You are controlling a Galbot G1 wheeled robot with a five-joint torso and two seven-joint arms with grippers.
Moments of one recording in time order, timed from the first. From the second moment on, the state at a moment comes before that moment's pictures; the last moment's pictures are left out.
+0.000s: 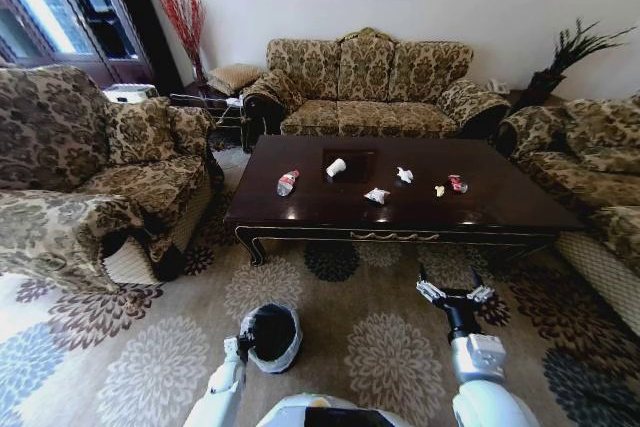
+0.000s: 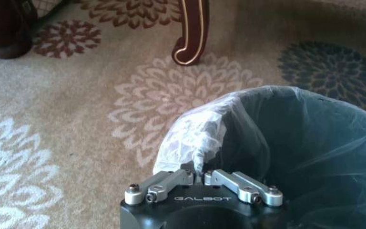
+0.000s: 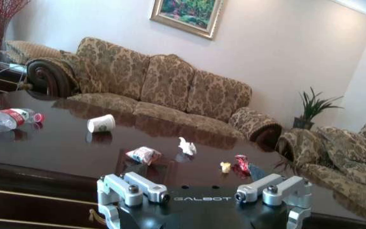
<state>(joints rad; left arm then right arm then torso) 1.21 -1.45 -0.56 -0.97 -0.26 0.02 -0.02 -1.79 1.39 0.61 2.33 -0.05 -0.13 0.22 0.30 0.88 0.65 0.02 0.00</state>
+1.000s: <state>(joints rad) 1.21 -1.45 -0.56 -0.97 -0.26 0.02 -0.02 -1.79 1.39 0.61 2.33 -0.05 -0.13 0.22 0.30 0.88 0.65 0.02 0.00</state>
